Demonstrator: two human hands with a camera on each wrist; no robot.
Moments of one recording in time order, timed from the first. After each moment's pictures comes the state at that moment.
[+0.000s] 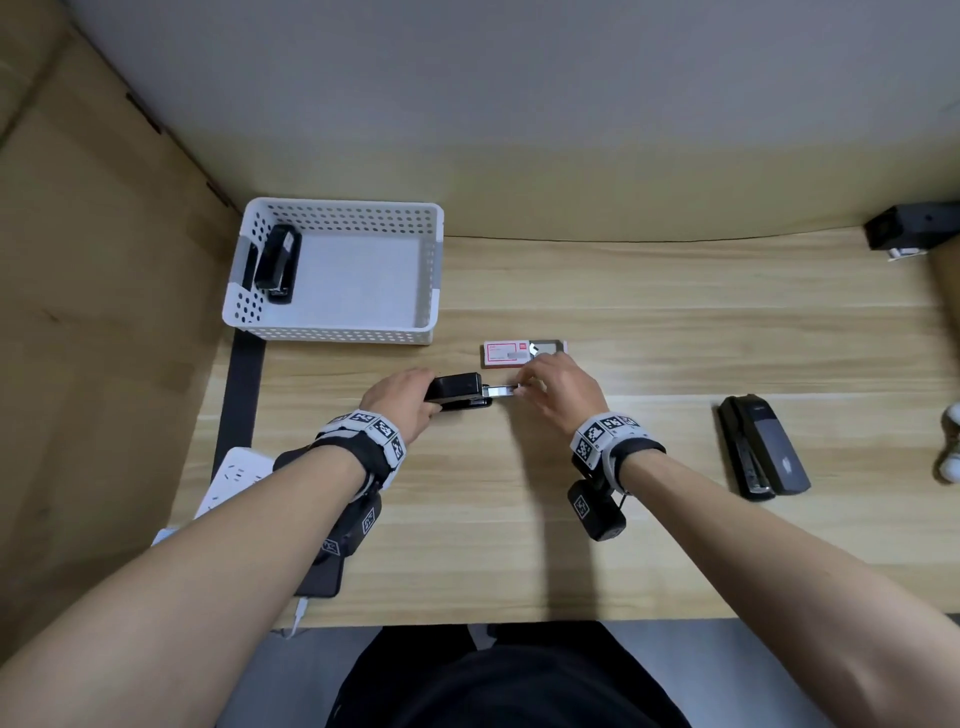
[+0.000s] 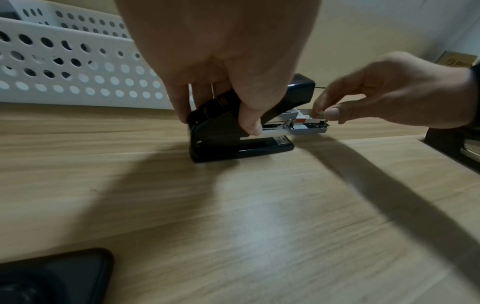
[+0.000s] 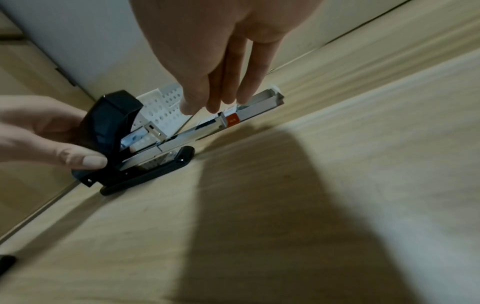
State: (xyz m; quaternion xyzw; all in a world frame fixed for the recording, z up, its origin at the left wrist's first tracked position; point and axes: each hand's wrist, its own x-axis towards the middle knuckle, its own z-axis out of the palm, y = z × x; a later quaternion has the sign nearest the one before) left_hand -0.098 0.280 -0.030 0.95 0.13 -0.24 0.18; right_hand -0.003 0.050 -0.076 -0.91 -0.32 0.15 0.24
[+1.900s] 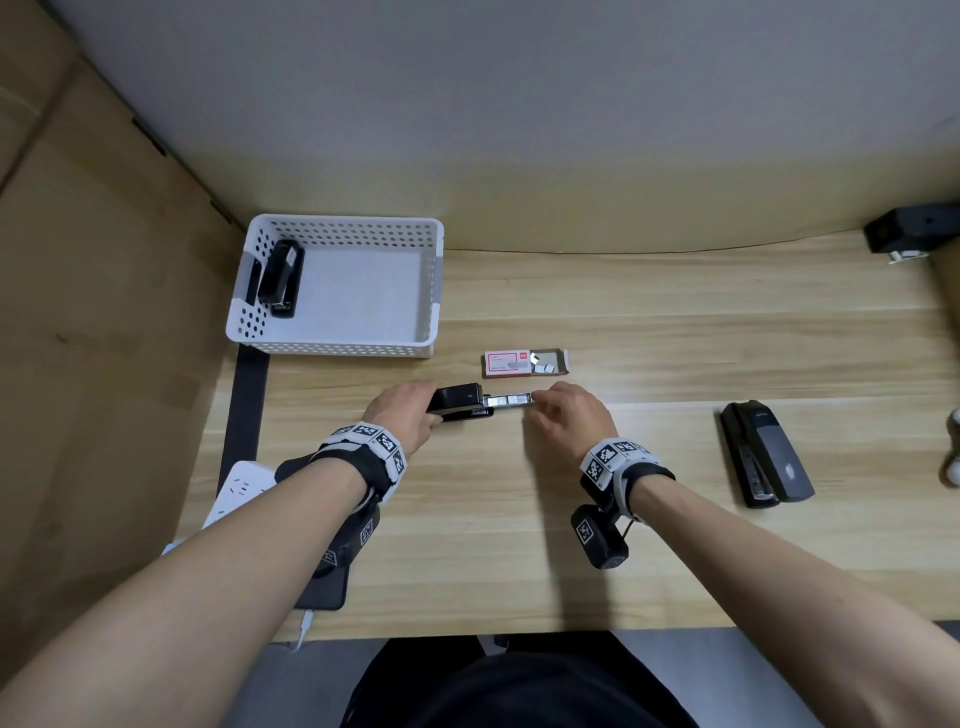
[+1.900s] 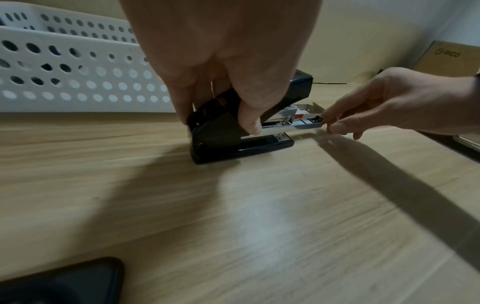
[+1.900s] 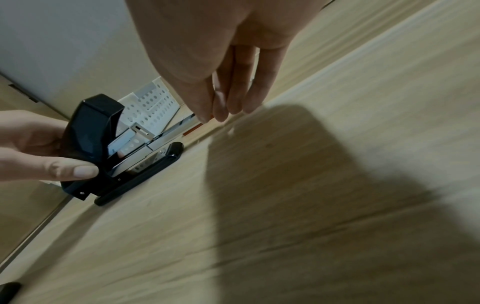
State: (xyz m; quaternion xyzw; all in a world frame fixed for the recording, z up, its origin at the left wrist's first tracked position) left_hand -0.095 0.282 -0.034 0.95 0.10 -0.25 0.16; right_hand -0.019 0.035 -0.078 -0.92 -0.24 0.20 0.23
